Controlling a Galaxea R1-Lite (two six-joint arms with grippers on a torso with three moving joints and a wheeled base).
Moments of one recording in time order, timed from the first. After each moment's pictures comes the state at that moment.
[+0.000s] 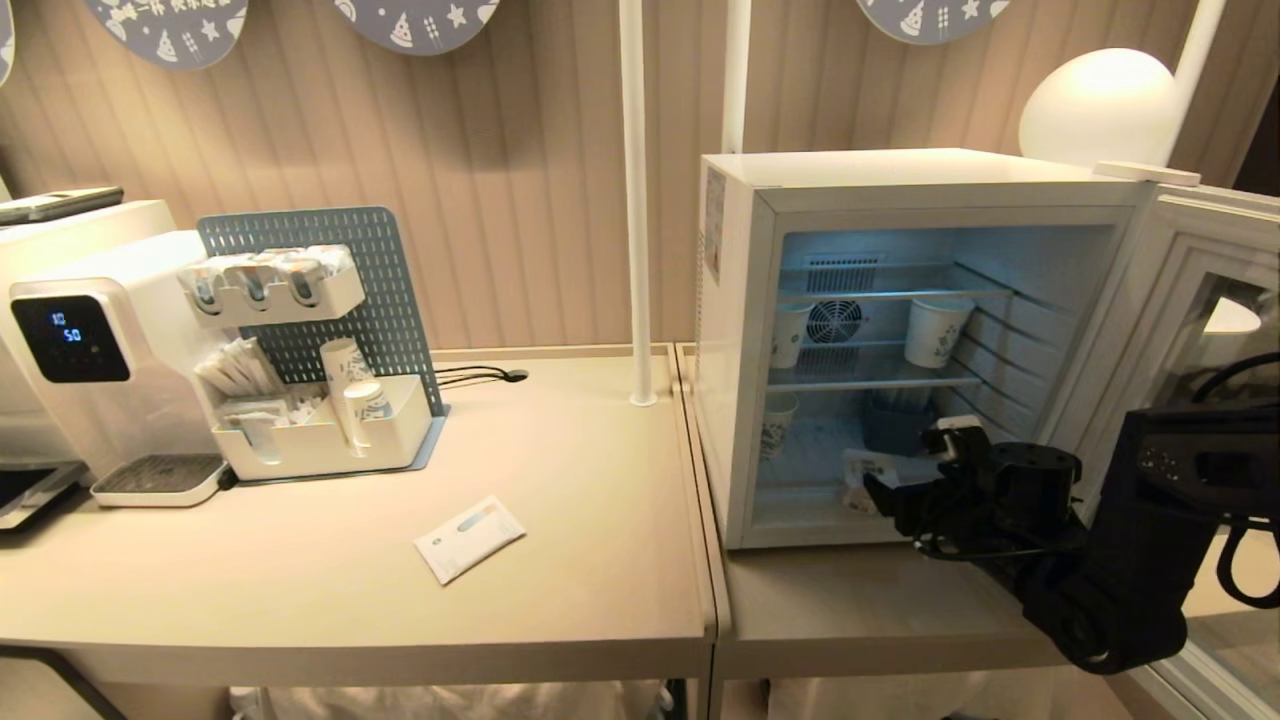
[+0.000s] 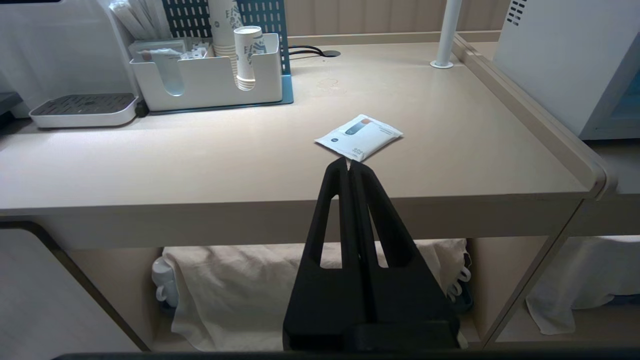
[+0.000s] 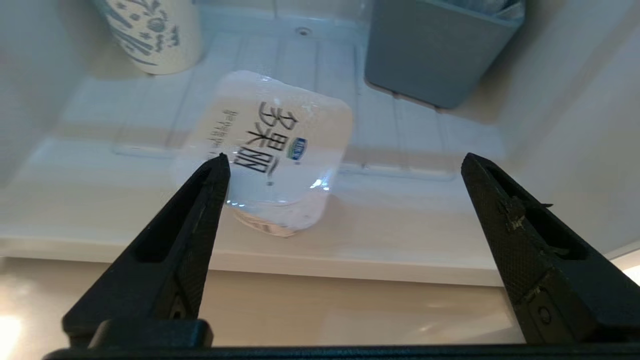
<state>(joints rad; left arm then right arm) 0.00 0.00 0.00 0.00 -0.01 0.01 0.15 2.32 -0.59 -1.41 -0.10 -0.10</state>
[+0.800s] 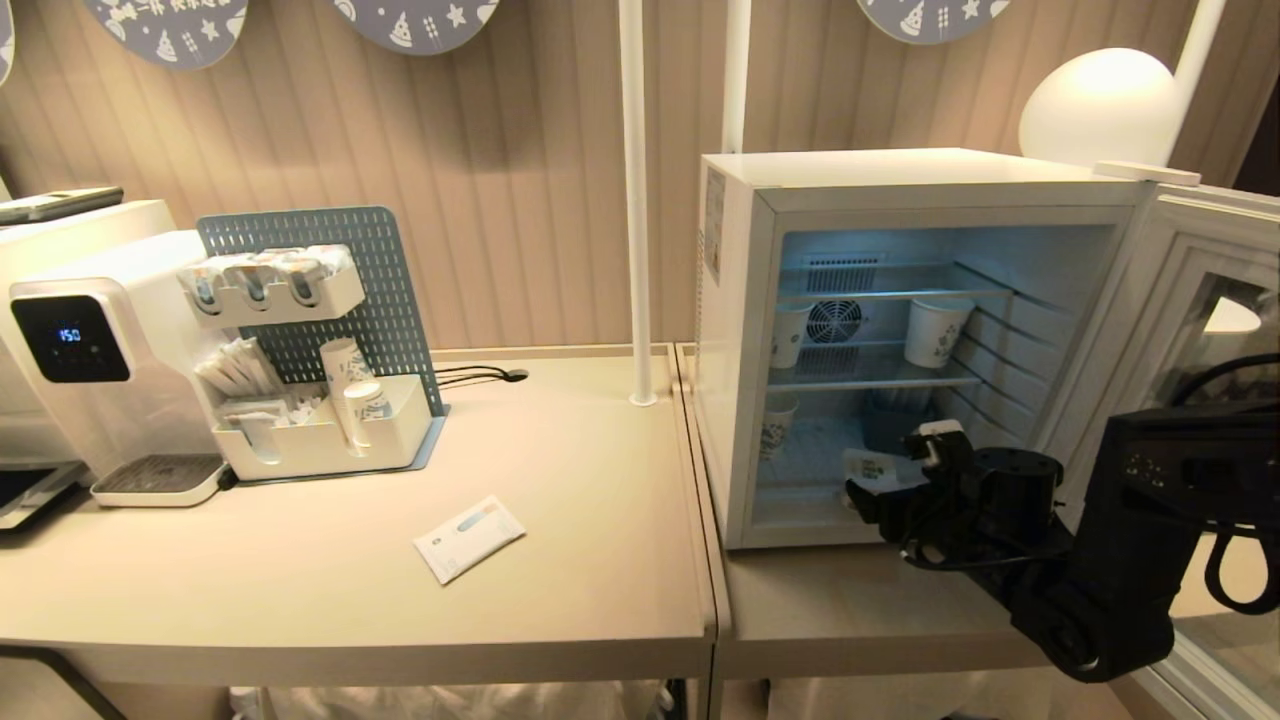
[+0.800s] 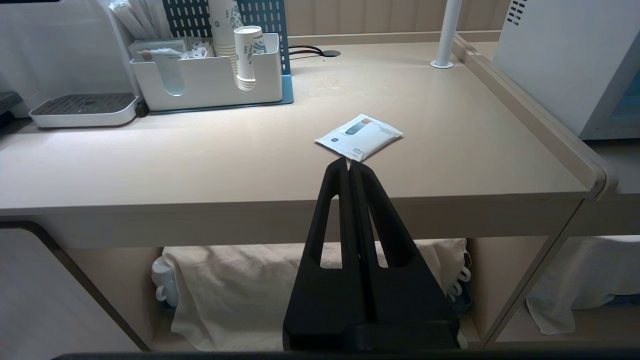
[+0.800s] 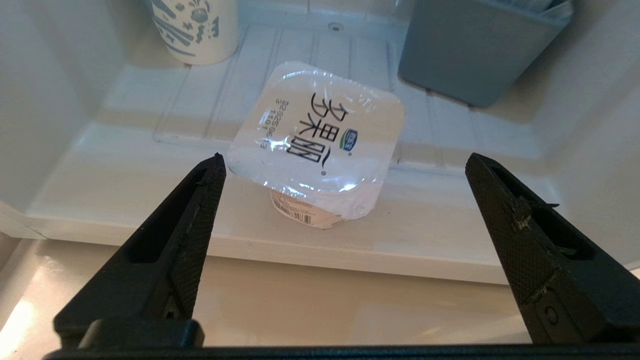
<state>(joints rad) 0.00 0.00 0.00 0.00 -0.01 0.01 0.19 2.33 -0.59 -1.41 -0.11 -0.09</state>
